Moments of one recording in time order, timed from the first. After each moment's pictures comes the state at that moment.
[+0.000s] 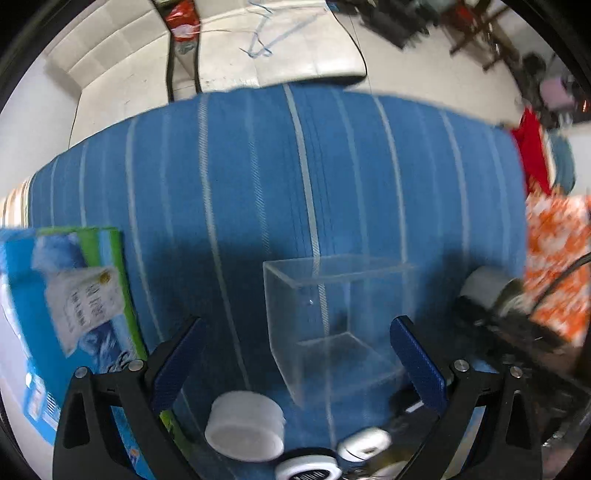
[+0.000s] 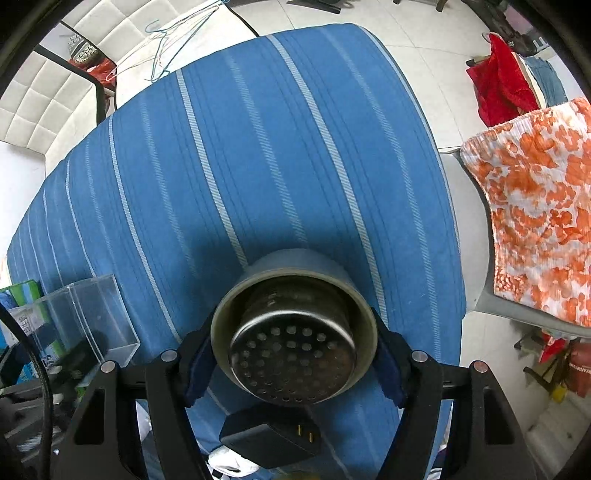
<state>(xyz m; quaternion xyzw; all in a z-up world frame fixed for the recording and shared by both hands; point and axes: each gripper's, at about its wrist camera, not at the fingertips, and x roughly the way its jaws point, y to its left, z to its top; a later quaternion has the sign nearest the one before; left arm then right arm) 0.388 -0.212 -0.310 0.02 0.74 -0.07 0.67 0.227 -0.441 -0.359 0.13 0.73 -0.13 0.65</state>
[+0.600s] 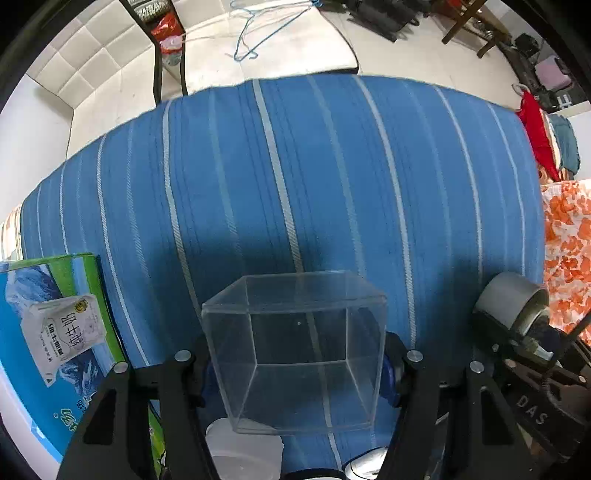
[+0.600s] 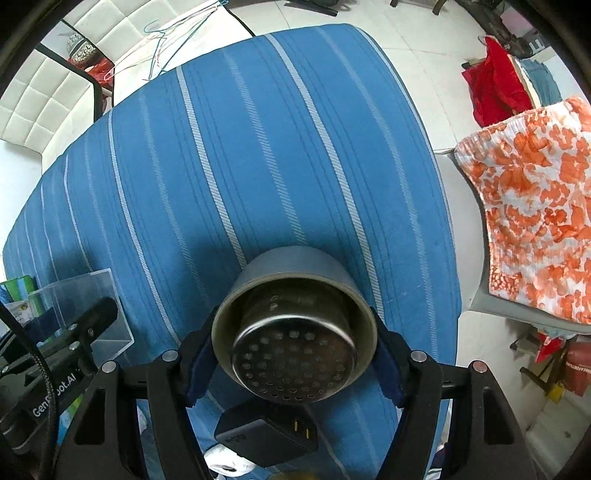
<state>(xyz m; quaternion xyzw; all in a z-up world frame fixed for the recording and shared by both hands) 0.382 -0.229 -0.342 0.08 0.73 -0.08 0.67 0.229 -0.425 -0.353 0.11 0.73 -0.15 0.66</state>
